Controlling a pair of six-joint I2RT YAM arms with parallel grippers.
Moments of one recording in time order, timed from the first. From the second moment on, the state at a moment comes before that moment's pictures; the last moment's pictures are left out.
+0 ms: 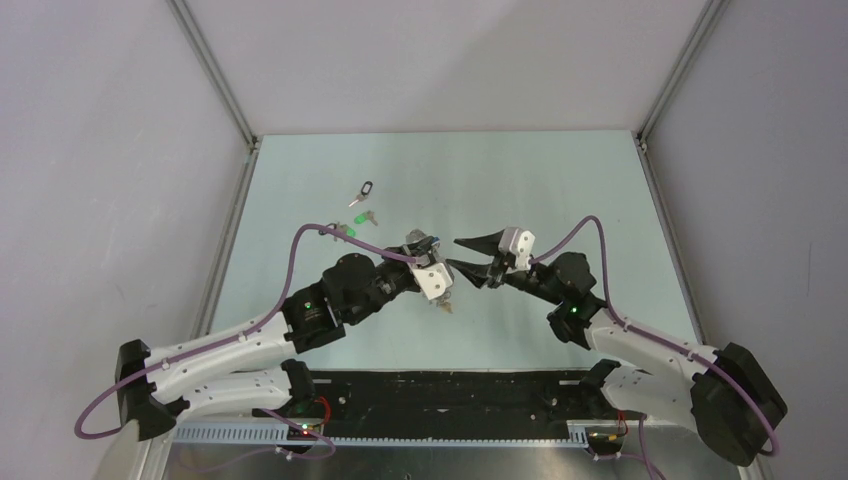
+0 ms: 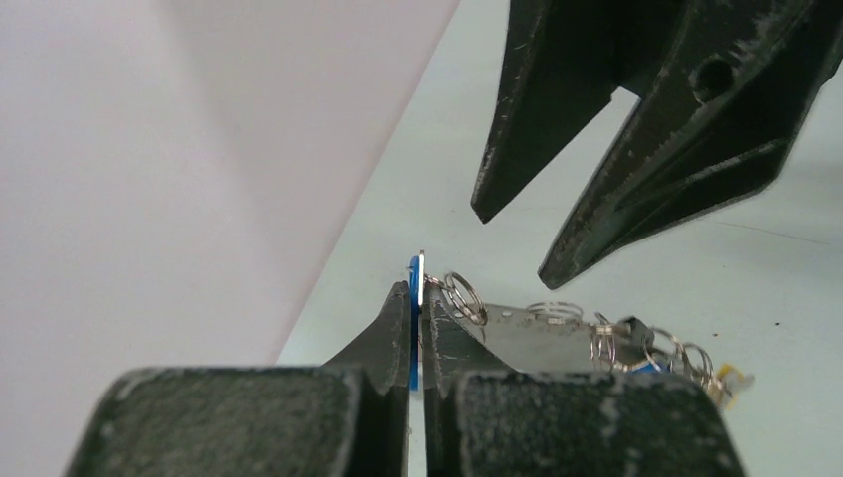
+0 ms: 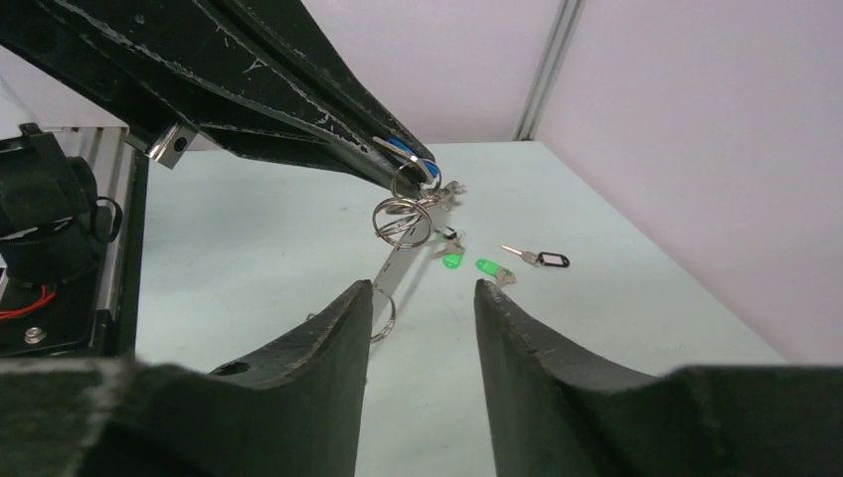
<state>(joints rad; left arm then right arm) -1.10 0.94 0.78 0.07 -0.25 0.68 0.73 1.03 0.45 0.83 -0.47 -0.12</state>
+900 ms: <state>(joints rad) -1.10 0.94 0.78 0.07 -0.25 0.68 0.83 1.12 0.52 0.88 -0.21 0.43</state>
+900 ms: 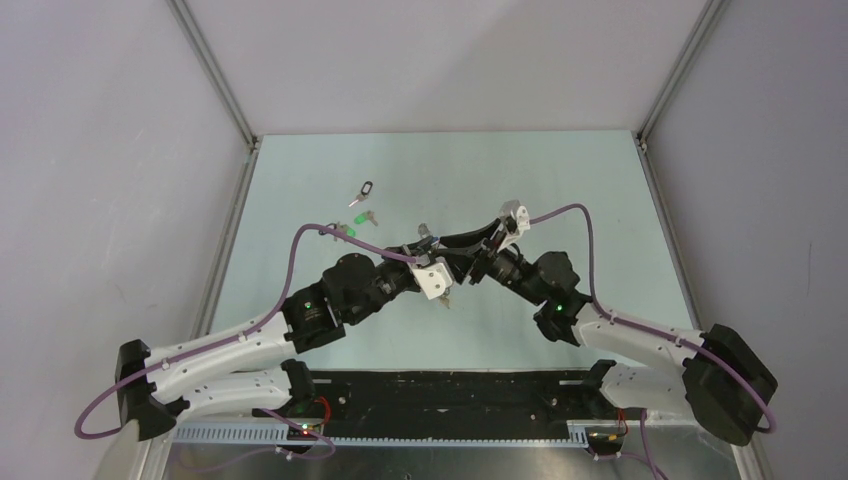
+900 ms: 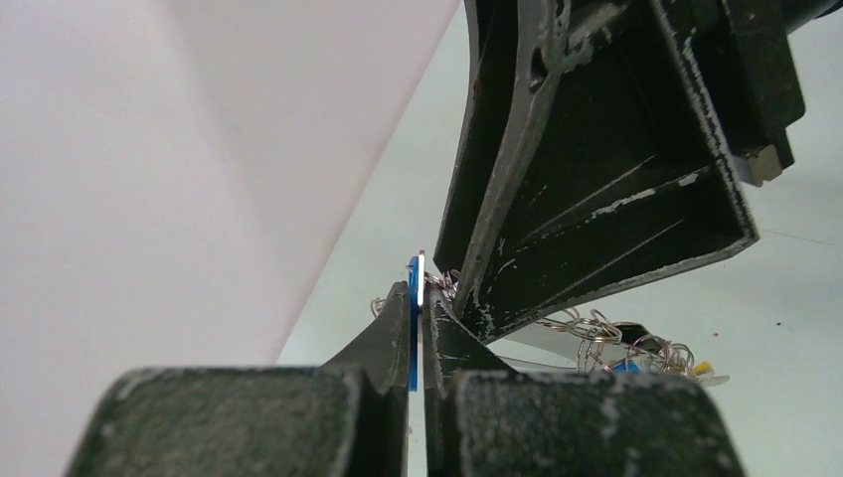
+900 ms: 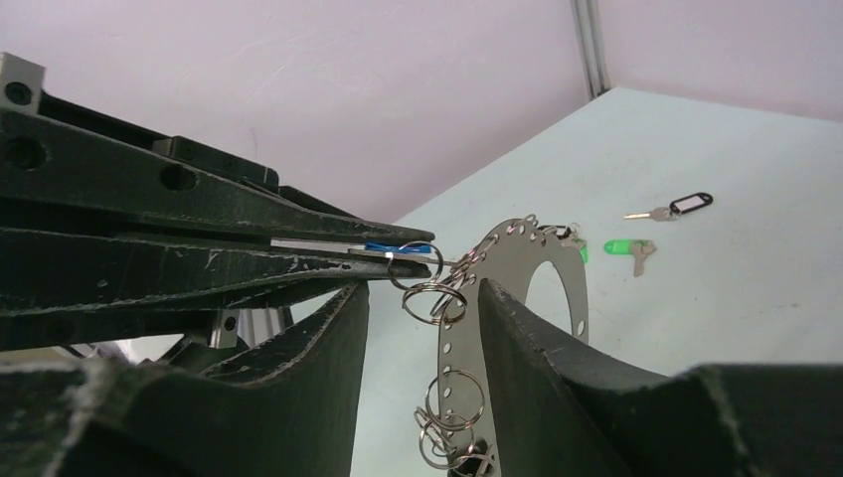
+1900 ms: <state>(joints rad) -1.09 0.94 0.78 0.09 -0.26 0.68 0.92 1.18 0.52 0.92 -0.06 0.35</state>
